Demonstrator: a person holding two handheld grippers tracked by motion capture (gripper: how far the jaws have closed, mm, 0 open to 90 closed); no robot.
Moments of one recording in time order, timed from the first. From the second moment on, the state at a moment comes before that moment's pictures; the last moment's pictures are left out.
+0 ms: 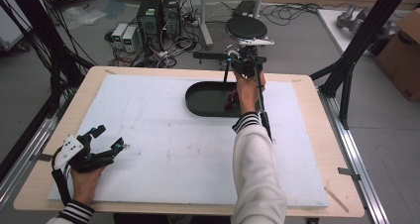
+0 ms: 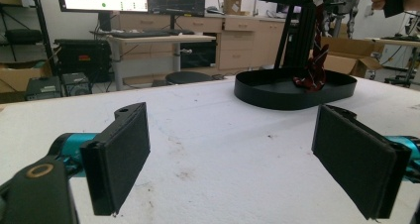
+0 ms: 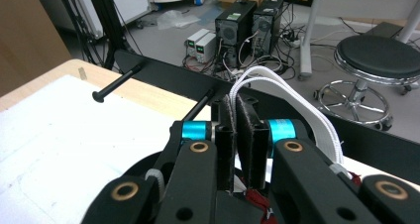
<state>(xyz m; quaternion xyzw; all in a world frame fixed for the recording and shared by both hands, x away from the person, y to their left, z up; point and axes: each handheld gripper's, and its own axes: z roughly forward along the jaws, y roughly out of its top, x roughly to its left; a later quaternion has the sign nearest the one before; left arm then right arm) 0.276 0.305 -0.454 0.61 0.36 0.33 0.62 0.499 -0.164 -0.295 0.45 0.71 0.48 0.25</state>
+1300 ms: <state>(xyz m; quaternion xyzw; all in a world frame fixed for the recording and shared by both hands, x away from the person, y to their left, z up) 0.275 0.304 -0.454 0.61 0.36 0.33 0.62 0.412 -0.186 -0.281 0.34 0.72 0.55 0.24</state>
